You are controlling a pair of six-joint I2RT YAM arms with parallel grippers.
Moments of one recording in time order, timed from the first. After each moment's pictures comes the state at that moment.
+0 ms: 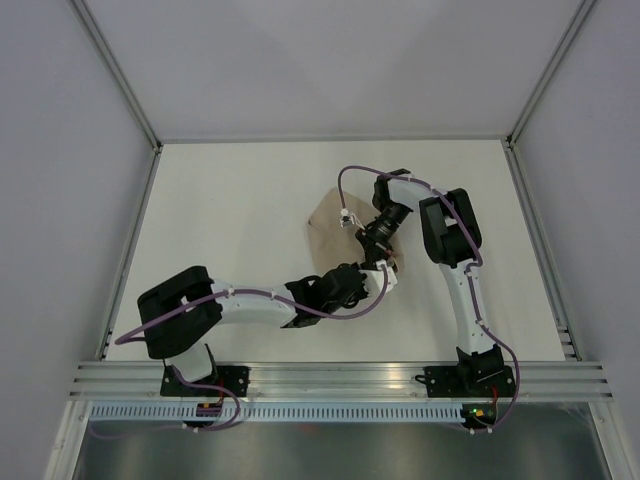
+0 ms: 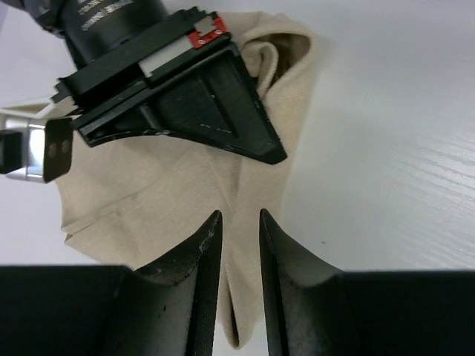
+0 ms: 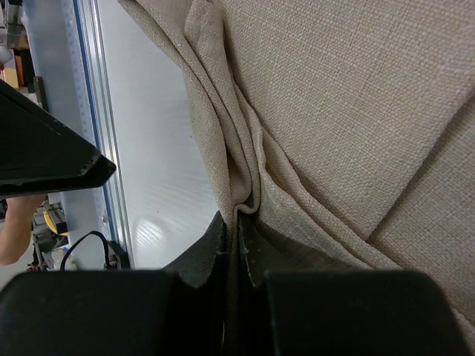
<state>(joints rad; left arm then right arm) -1.15 1.64 0.81 0.30 -0.34 0.36 0.34 2.47 1.87 -1.54 -0.85 -1.15</state>
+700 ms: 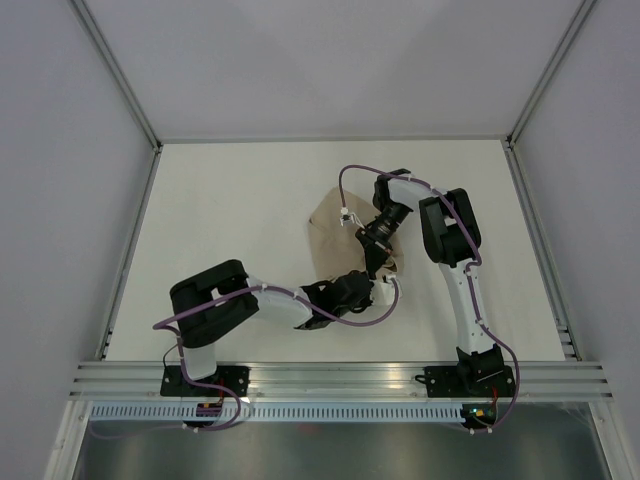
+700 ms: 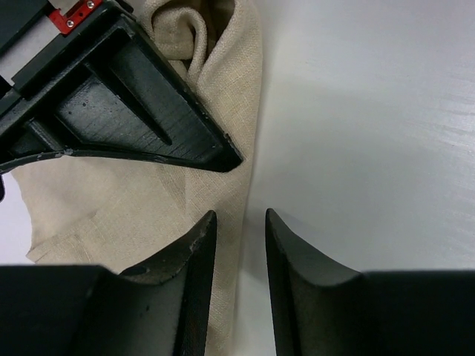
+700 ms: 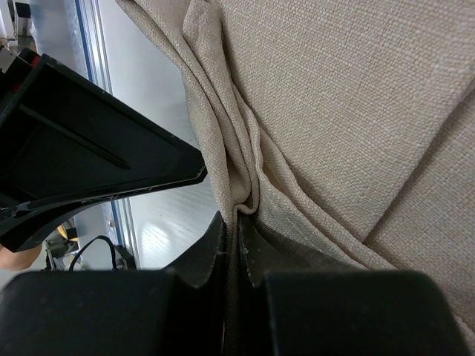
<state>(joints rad) -1.16 1.84 0.84 0.38 -0.33 0.48 0.34 2.49 1.88 -1.54 -0.85 -1.11</state>
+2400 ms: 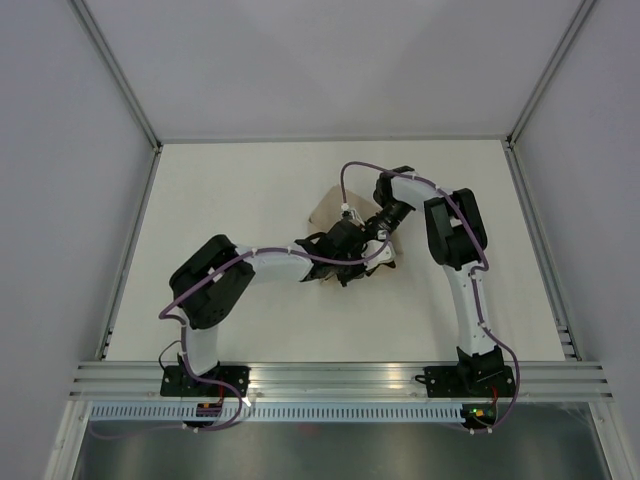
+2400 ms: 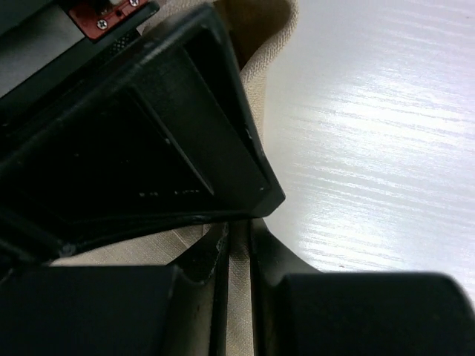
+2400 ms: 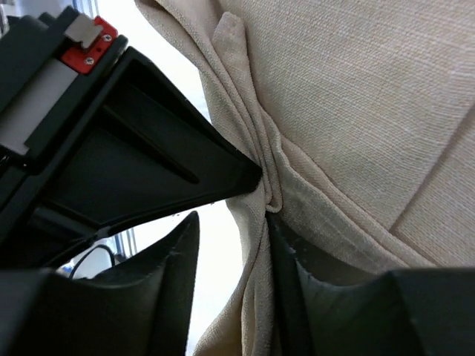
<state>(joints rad) -0.91 1.90 1.10 -0.01 0.20 0.41 0.34 2.43 1.85 -1.50 -0.87 -1.08</state>
